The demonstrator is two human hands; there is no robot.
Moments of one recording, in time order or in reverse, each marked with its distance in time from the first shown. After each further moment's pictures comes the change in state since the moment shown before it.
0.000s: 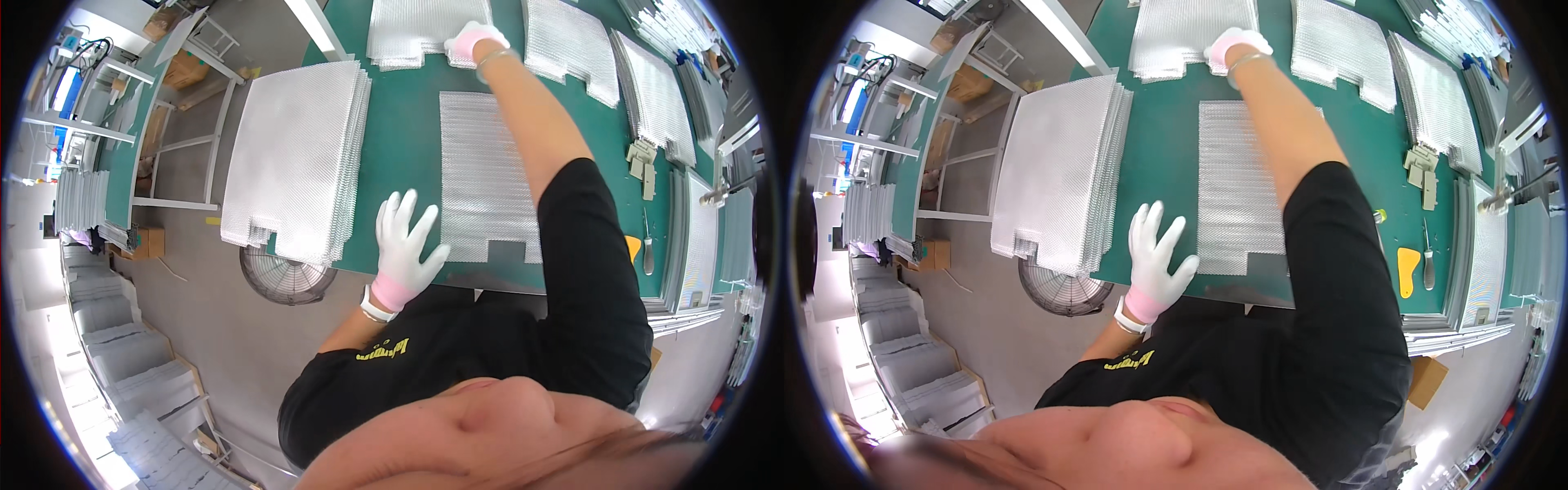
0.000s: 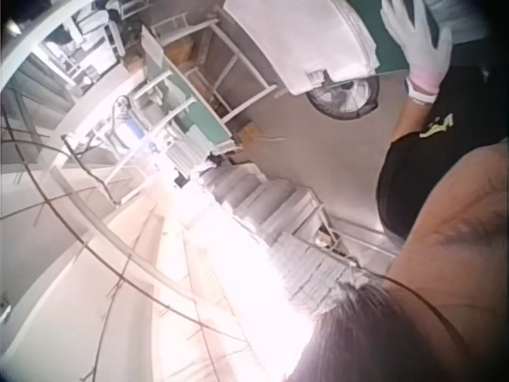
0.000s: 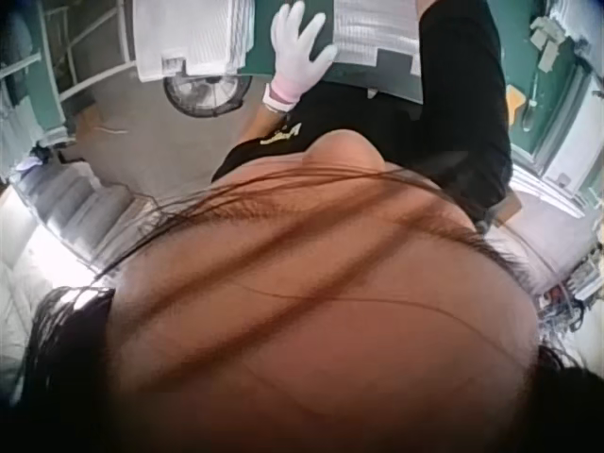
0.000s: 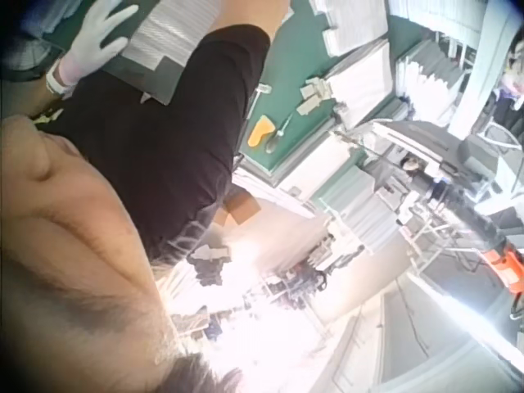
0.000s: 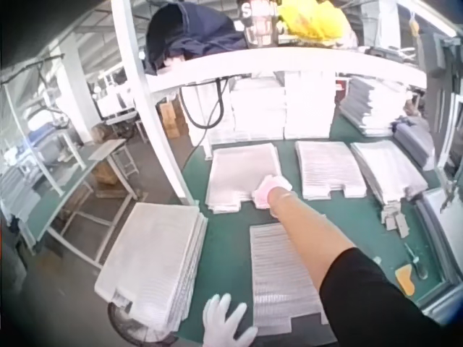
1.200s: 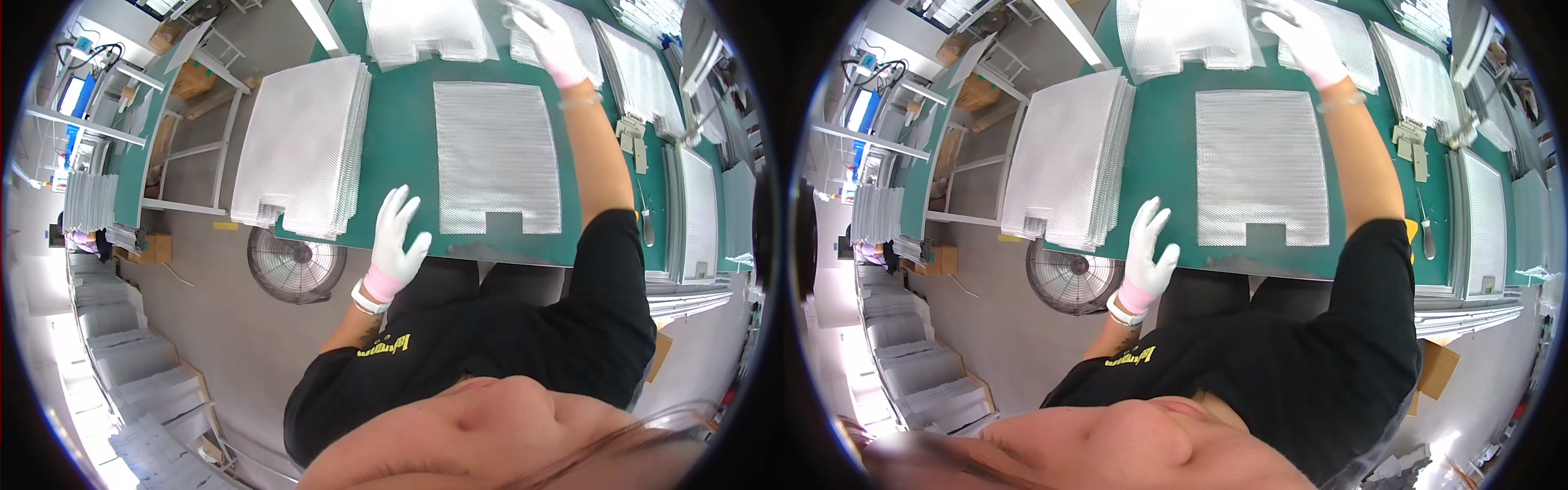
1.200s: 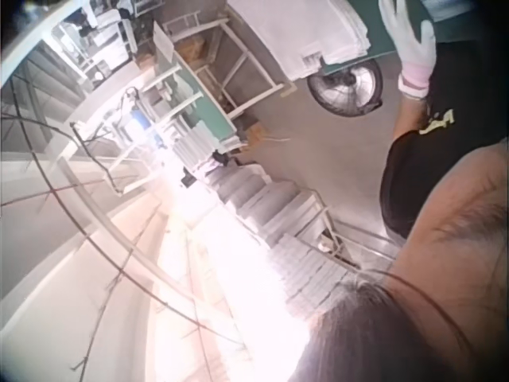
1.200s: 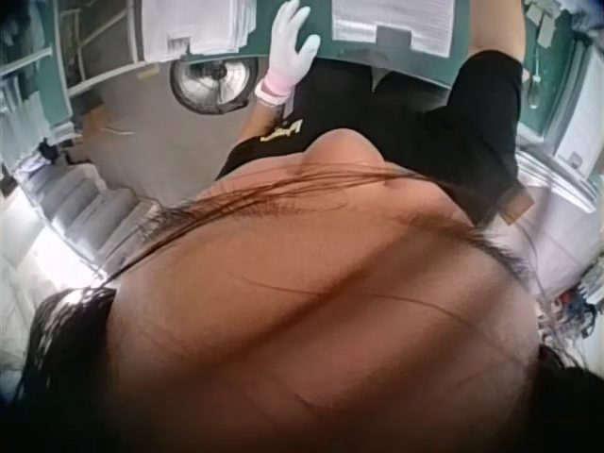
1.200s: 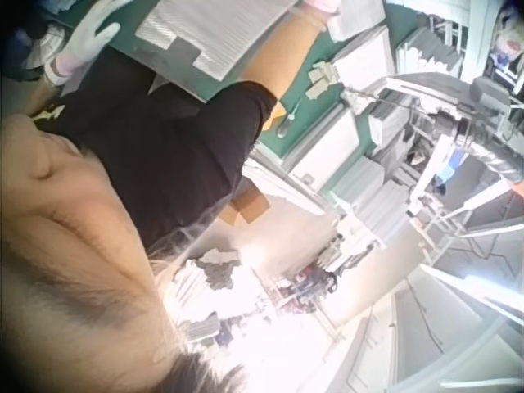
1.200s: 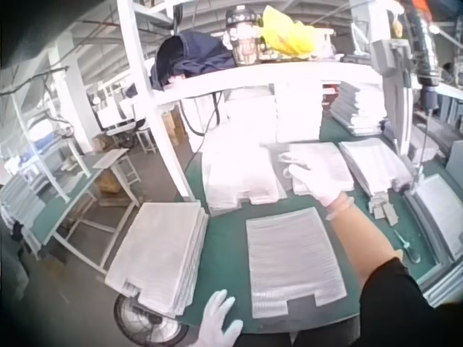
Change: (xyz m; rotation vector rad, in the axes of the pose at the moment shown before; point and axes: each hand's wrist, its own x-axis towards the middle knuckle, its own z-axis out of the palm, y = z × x) left_hand -0.039 -0.007 -0.014 -0.234 0.044 0.004; right_hand -0.118 0.119 -0.060 1.210 0.108 -0.792
